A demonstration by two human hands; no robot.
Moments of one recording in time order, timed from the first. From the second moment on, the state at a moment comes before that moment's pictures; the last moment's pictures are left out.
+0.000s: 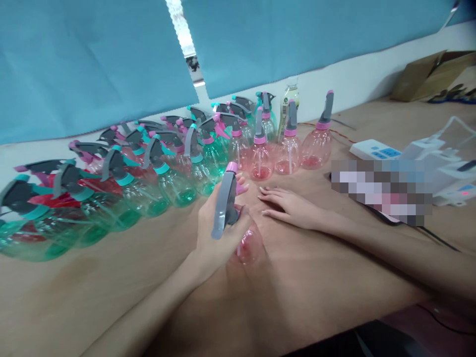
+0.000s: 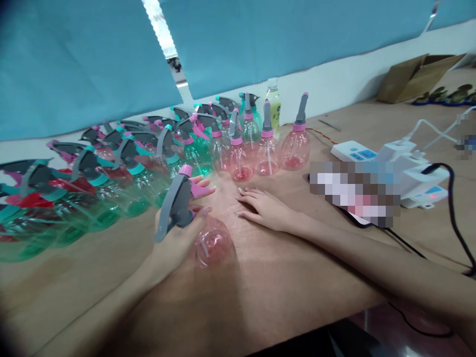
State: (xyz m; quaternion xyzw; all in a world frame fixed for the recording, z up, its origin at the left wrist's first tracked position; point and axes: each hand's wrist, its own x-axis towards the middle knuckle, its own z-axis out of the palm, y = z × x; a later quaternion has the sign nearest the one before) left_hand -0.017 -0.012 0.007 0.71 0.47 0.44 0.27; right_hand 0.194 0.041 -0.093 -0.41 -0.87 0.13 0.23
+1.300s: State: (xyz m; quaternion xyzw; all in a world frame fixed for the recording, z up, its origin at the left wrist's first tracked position) left_hand -0.019 -0.011 0.003 0.73 0.47 0.44 0.23; right_hand 0.193 0.041 -0.089 -0.41 -0.87 0.13 0.22
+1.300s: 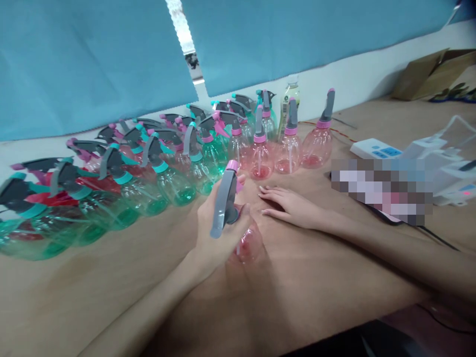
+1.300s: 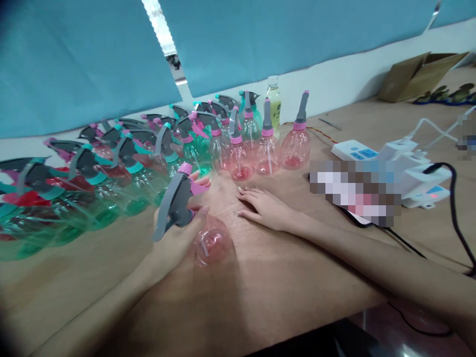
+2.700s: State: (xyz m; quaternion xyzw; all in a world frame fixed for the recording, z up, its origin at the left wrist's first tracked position) left_hand -0.018 -0.013 0.008 0.72 0.46 0.45 0.26; right_hand 0.193 0.040 -0.087 -0.41 -0.87 0.13 0.23
